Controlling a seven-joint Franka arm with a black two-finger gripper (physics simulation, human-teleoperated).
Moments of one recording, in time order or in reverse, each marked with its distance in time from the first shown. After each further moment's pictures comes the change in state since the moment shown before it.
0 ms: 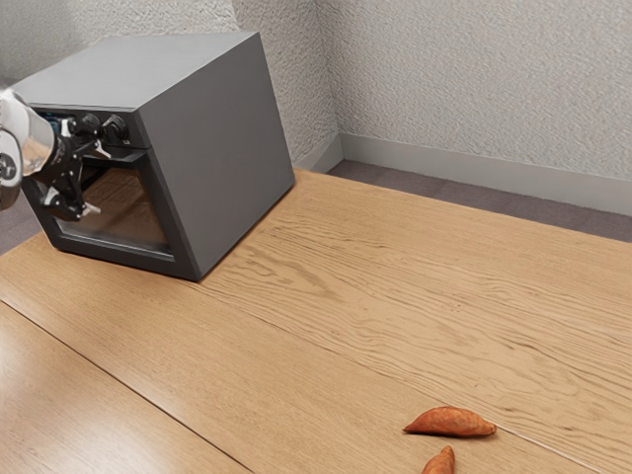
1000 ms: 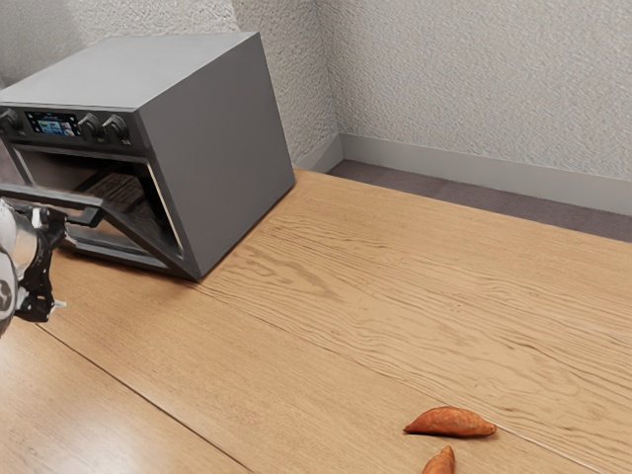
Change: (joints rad) arm 0.465 -0.601 -0.459 -0.617 -0.134 0.104 -0.032
